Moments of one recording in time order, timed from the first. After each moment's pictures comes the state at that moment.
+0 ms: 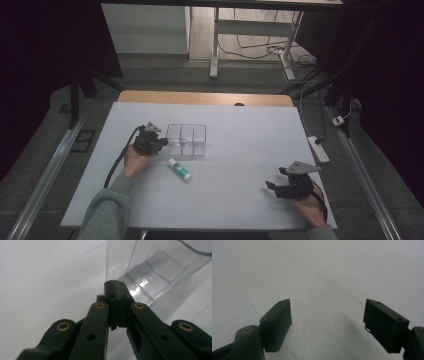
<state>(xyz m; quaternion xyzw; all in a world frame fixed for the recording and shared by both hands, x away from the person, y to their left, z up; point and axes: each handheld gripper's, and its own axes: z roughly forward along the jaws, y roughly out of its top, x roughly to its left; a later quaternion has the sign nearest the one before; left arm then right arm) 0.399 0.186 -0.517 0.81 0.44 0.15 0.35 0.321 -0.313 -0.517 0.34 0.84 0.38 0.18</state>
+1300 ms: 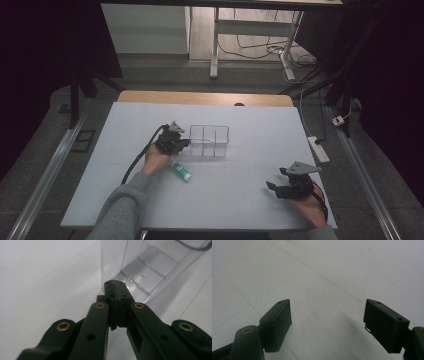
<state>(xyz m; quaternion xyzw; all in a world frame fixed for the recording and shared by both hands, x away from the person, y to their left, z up) 0.411 0.124 -0.511 0.84 0.39 0.13 0.36 0.320 -0.315 -0.518 0.34 0.84 0.38 0.18</state>
